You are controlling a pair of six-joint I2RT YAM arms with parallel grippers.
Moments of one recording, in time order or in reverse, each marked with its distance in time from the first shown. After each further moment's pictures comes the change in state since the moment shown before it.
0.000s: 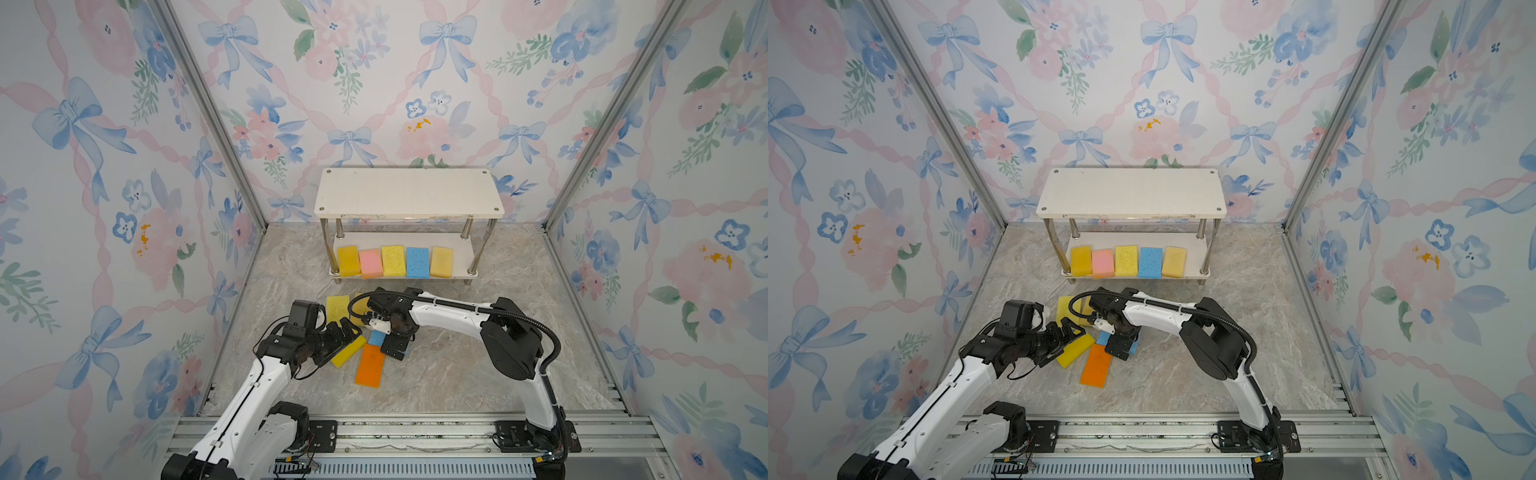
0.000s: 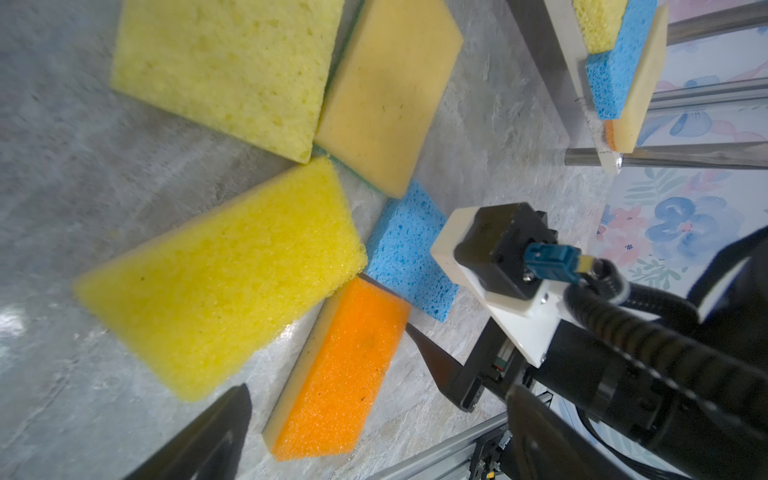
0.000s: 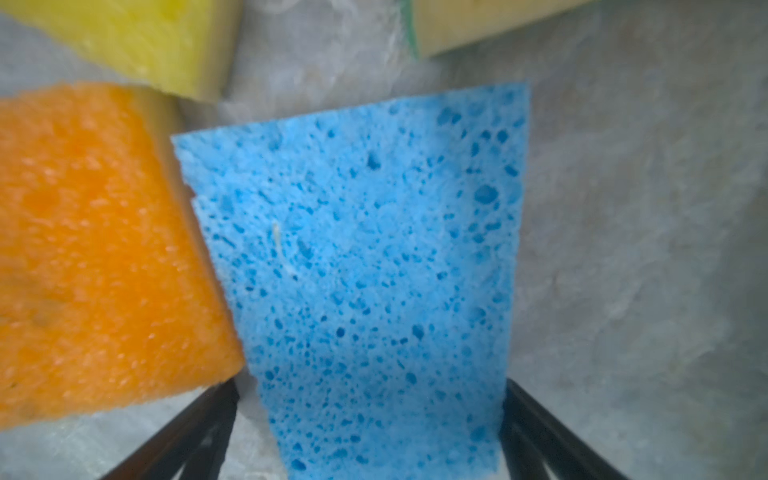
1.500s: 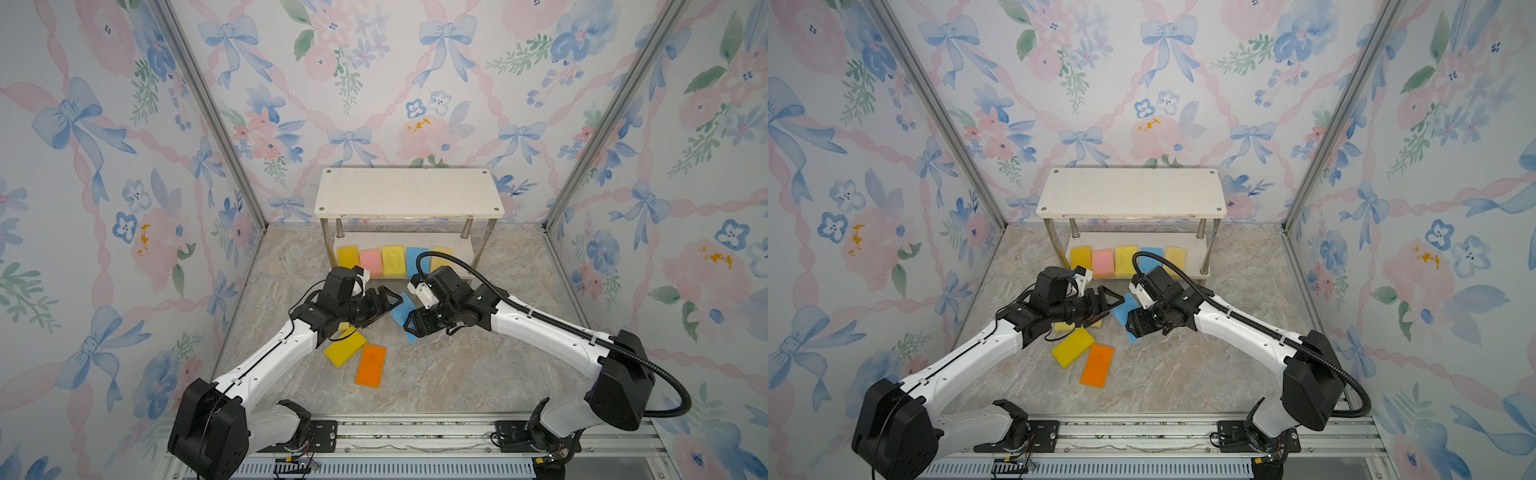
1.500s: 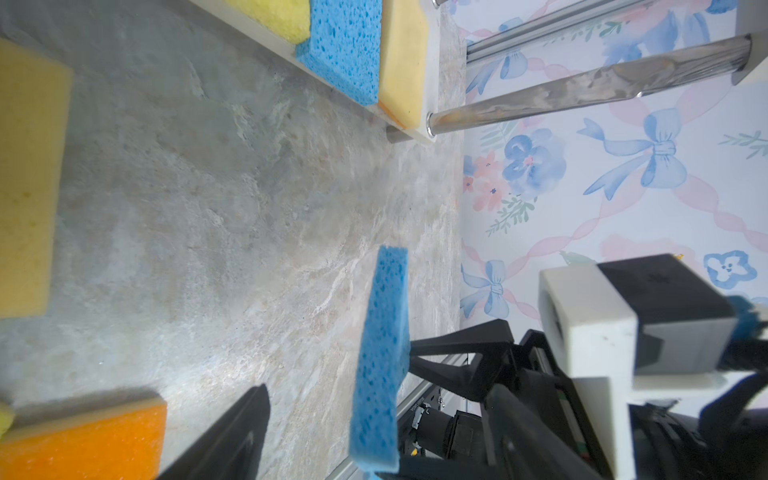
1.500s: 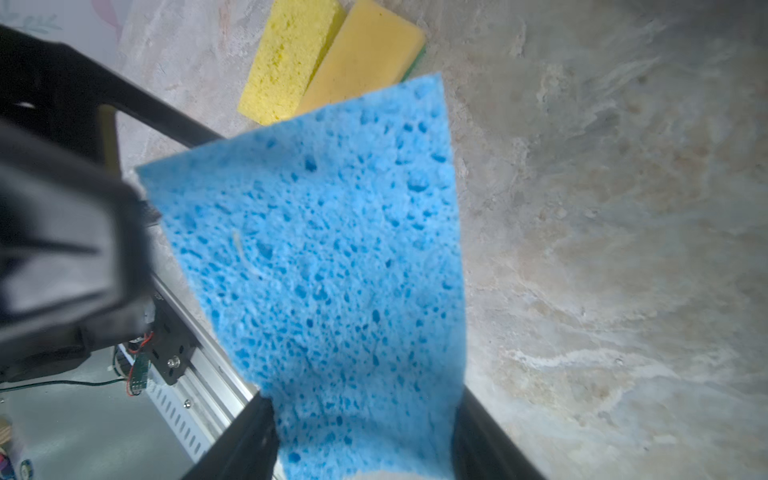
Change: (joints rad) left arm -0.275 0.321 0.245 0.411 0.074 -0.147; right arm -0.148 -0.624 -0.399 0.239 -0.256 0.630
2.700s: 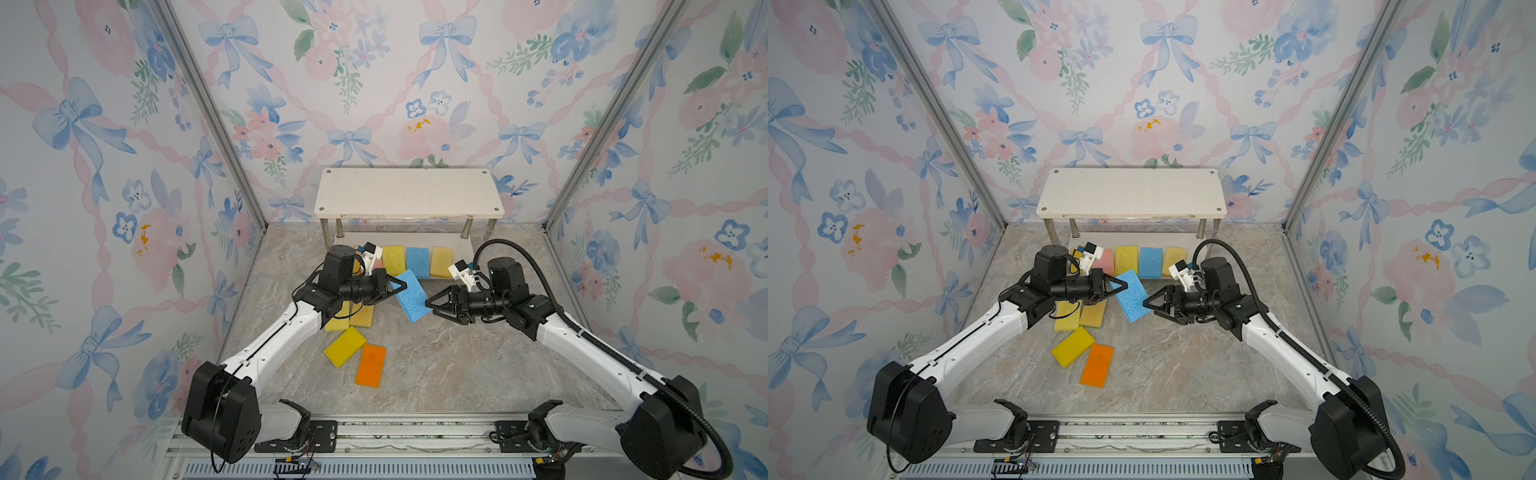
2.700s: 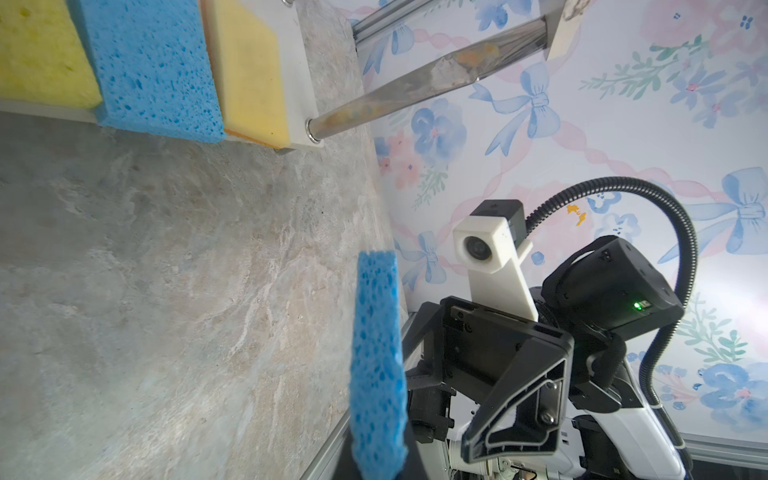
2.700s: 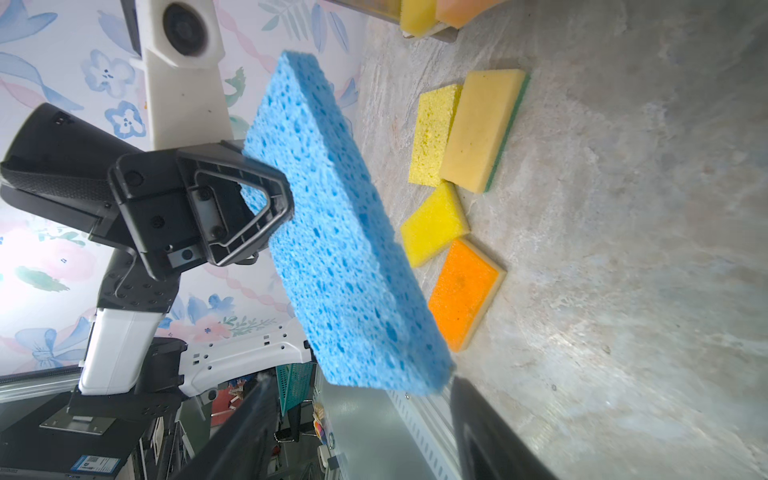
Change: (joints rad) left arm 0.046 0.106 0.170 0.097 0.242 0.090; right arm -0.341 -0.277 -0.303 0.415 -0.617 0.476
